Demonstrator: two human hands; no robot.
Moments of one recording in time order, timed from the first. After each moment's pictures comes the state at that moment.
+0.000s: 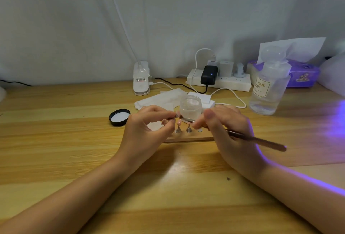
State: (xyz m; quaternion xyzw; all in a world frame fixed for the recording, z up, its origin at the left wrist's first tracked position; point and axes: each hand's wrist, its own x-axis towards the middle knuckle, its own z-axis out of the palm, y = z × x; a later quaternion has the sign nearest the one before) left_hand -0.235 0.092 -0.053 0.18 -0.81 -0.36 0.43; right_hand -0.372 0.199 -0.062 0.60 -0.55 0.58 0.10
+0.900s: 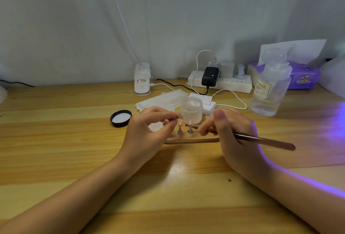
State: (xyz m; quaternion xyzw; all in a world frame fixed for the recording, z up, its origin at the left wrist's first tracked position) left_hand -0.234 0.090 -0.052 0.17 -0.82 -0.35 0.42; right_hand -0.376 0.197 -0.067 0.60 -0.52 0.59 0.11
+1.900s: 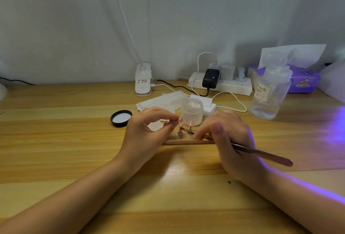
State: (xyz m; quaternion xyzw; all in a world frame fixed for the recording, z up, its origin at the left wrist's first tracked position) left_hand -0.234 0.087 -0.055 0.15 -0.82 -0.34 0.44; right_hand -0.373 0.197 -0.067 0.64 -0.51 0.55 0.16
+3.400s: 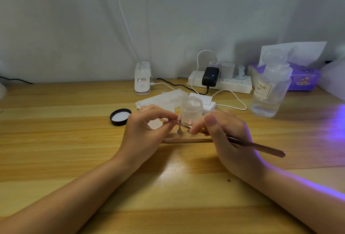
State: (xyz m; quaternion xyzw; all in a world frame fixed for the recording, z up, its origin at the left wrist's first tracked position) left_hand -0.236 0.084 -0.058 0.16 -0.82 -0.31 0.45; right_hand -0.369 0.198 -0.064 0.62 -0.53 0.57 0.06
